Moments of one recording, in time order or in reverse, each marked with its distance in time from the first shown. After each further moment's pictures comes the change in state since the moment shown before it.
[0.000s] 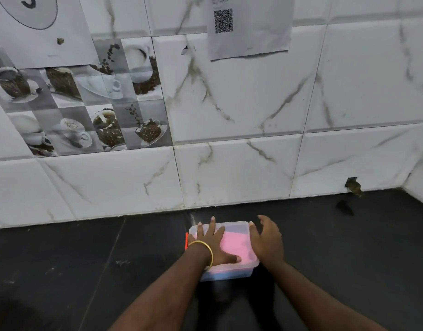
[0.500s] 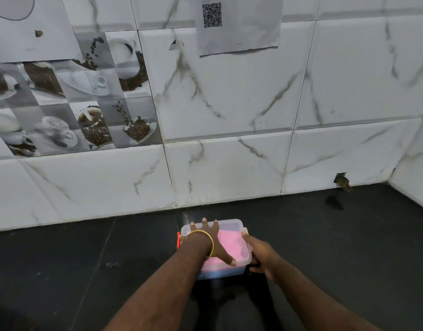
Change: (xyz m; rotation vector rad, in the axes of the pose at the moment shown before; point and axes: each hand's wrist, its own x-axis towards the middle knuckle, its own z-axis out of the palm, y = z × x) left_hand -0.008 0.022 -0.029 -0.001 -0.169 -0.086; right_hand -0.007 0.026 -0.008 0.407 -0.543 0.569
